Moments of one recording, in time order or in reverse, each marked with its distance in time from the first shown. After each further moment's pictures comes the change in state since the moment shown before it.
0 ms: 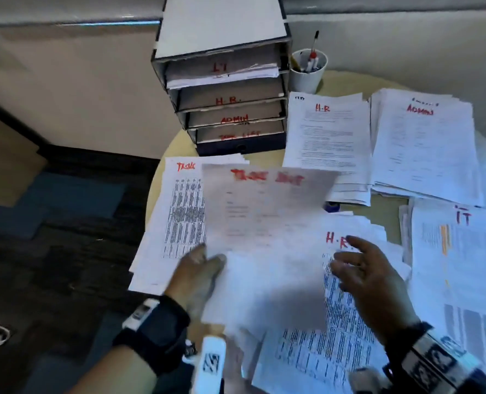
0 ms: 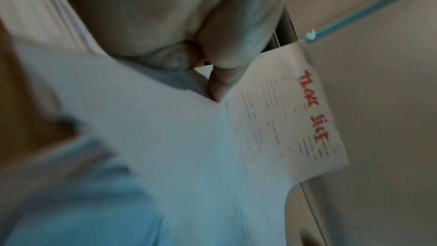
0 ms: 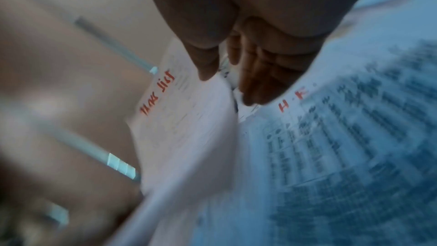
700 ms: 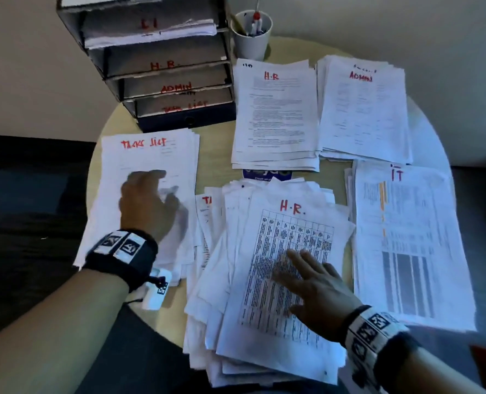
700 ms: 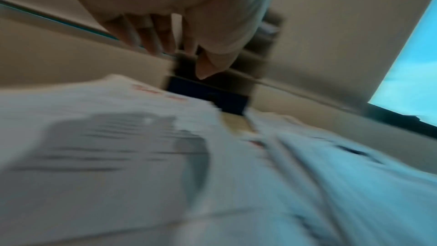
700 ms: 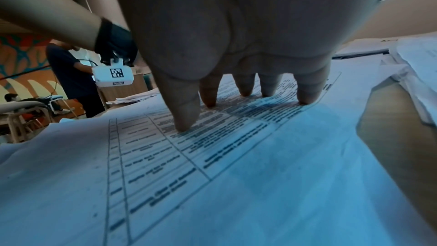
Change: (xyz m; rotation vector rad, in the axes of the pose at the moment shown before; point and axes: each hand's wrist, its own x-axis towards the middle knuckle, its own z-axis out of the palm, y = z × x) left_hand 0.070 0.035 0.006 1.053 0.365 0.523; right_hand -0.041 0.065 -0.006 -1.072 -0.550 -0.189
